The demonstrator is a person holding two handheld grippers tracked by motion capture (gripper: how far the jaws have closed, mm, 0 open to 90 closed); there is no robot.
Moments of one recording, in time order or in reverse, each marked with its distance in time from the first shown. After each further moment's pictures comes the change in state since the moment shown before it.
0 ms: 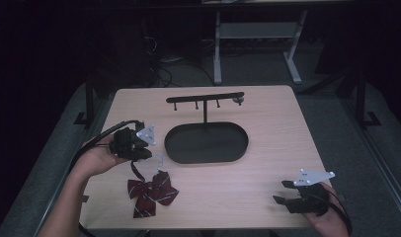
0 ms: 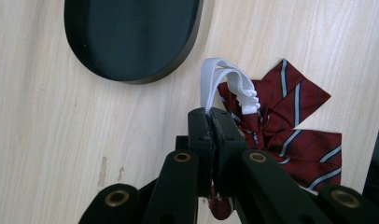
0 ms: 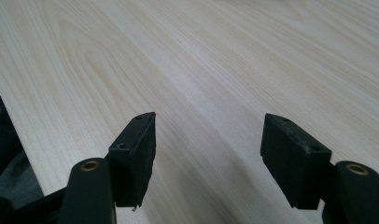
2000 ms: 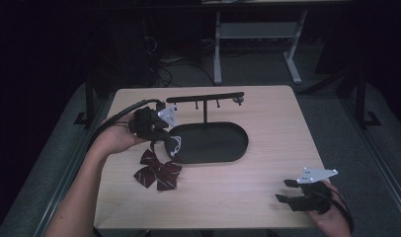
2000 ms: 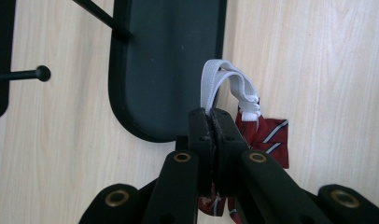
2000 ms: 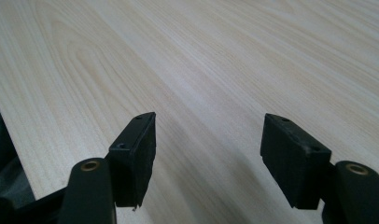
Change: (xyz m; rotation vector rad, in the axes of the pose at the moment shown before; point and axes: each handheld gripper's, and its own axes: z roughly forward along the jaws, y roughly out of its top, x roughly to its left) left arm 0.022 0.066 -0.021 -0.041 0.031 0.093; right arm -0.012 -0.005 0.000 -0.005 0.018 0.024
